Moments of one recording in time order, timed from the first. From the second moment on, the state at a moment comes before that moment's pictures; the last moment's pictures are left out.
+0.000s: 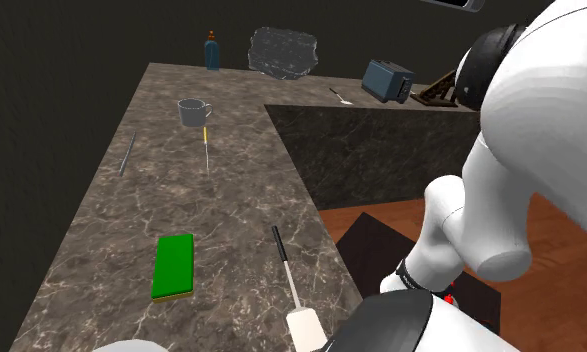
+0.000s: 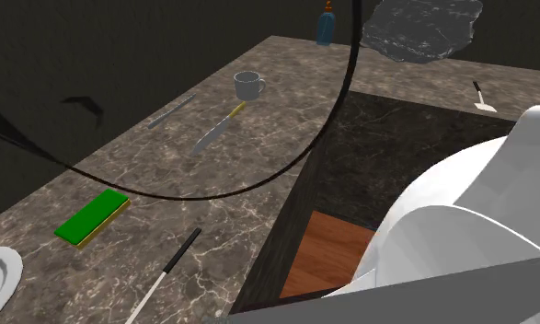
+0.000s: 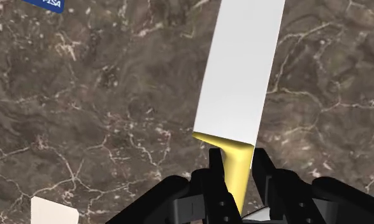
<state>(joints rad) 0.70 0.17 0.81 -1.93 -0.21 2.05 1.83</state>
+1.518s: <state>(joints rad) 0.97 0.52 0.75 -1.70 -0.47 2.05 2.11</state>
